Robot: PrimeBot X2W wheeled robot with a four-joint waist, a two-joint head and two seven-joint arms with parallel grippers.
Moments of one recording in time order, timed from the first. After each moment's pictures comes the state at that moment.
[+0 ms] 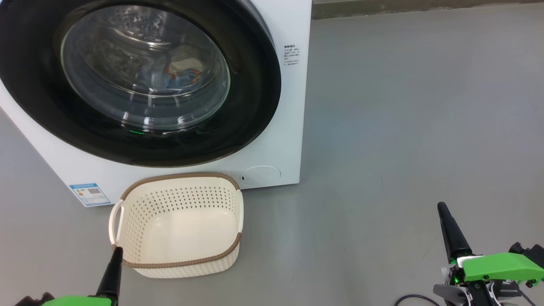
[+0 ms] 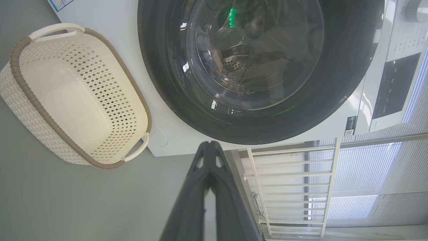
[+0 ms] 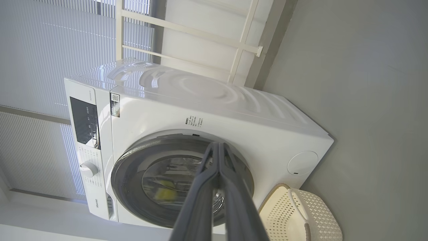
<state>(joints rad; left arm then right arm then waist) -0.03 0.04 0.07 0.24 -1.39 -0.13 0.04 -0.12 -0.07 -0.07 0.27 1.40 0.13 0.03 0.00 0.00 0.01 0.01</state>
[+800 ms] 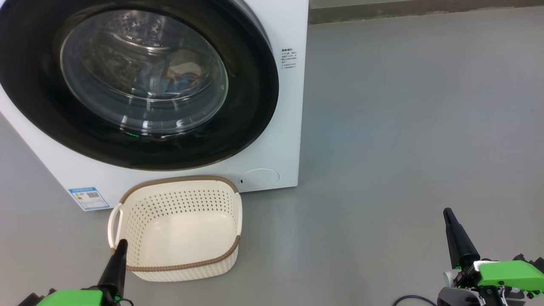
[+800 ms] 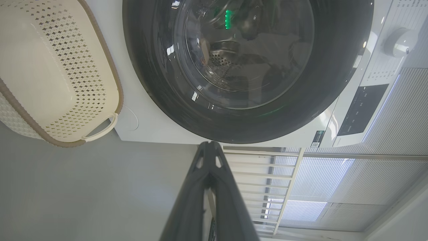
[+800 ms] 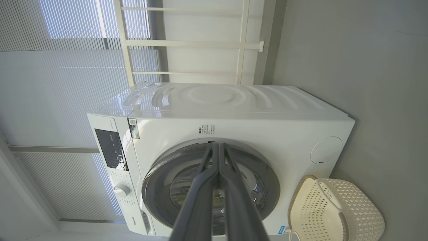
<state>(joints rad) -0.07 0.04 0.07 0.26 -1.61 -0.13 0.10 -0.10 -0.07 -0.11 0.27 1.63 0.13 0.08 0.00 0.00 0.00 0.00</state>
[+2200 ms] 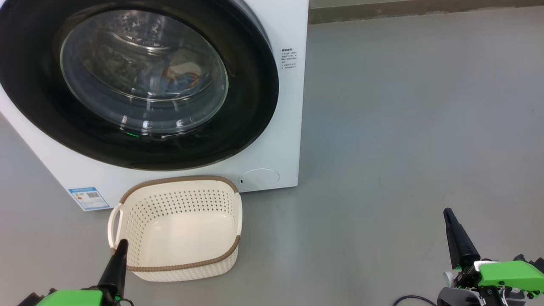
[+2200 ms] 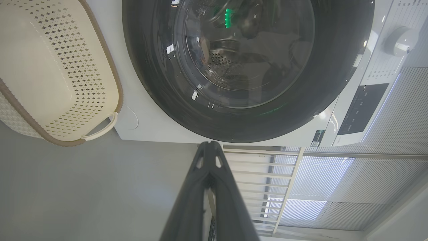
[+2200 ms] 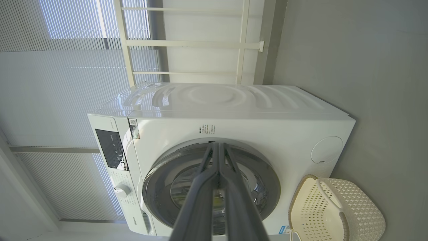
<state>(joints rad) -0.07 0.04 0.07 0.27 -1.61 -0.13 0.11 -0.10 -0.06 -0.11 0.27 1.63 0.13 0.09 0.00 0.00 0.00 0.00</state>
